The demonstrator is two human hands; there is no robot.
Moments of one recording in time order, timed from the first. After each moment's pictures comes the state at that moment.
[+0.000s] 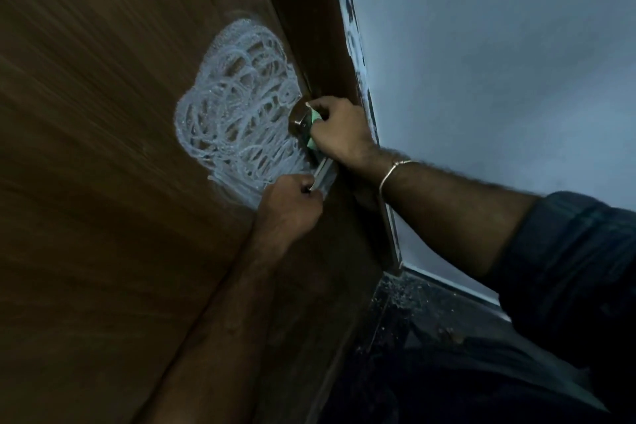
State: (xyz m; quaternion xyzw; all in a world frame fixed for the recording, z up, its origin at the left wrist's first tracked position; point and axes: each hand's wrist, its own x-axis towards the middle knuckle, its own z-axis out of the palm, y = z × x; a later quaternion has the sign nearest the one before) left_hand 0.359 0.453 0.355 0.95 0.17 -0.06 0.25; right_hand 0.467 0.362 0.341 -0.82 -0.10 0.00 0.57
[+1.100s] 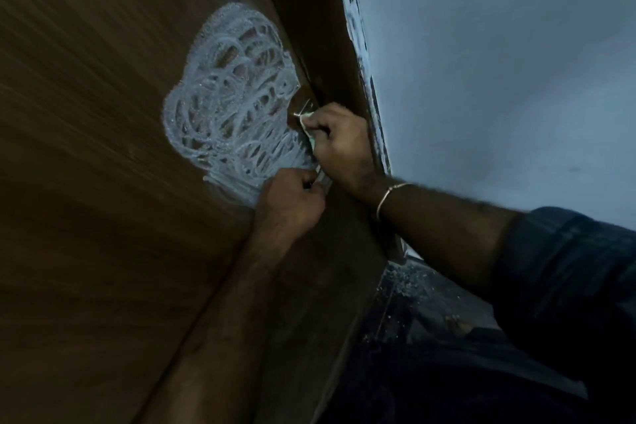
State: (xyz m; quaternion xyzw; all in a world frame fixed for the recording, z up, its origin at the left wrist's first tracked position) left_hand 0.366 0.461 0.350 0.96 0.15 -0.05 0.22; right_hand 0.459 0.381 0.302 -0.76 -0.15 -0.21 0.60
